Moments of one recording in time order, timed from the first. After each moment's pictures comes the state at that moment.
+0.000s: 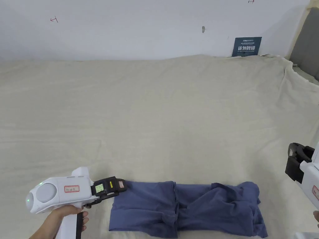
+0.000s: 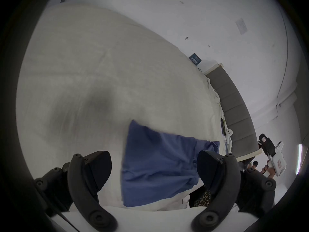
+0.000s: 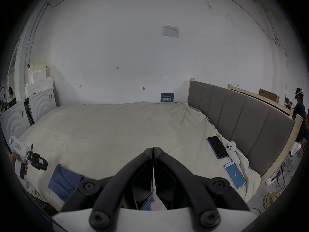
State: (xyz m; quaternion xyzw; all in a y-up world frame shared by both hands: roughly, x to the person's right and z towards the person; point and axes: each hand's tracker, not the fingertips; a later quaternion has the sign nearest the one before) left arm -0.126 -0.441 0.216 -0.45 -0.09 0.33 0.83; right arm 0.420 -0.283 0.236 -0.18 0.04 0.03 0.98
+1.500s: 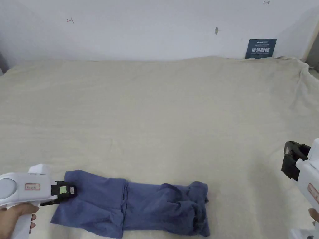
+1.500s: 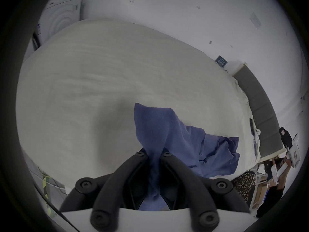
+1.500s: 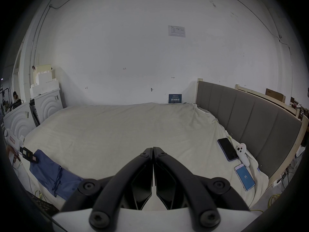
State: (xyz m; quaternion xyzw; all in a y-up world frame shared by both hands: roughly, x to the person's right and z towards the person) left arm -0.205 -0.378 0.271 -0.46 0.04 0.22 0.86; right arm 0.400 -0.282 0.226 -0.18 0.07 0.02 0.98
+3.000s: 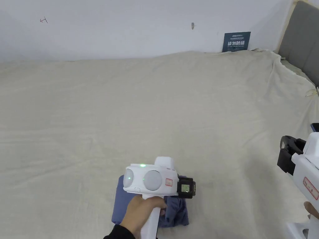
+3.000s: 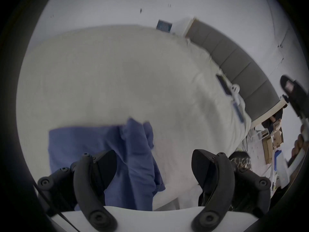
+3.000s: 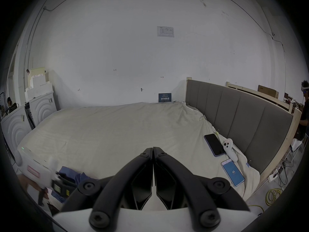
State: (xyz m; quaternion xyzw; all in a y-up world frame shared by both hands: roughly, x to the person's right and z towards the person) left arm 0.136 -0.390 0.195 -0.47 -0.14 0.10 0.87; right arm 0.445 -0.281 0.251 -0.18 0.04 0.01 0.98
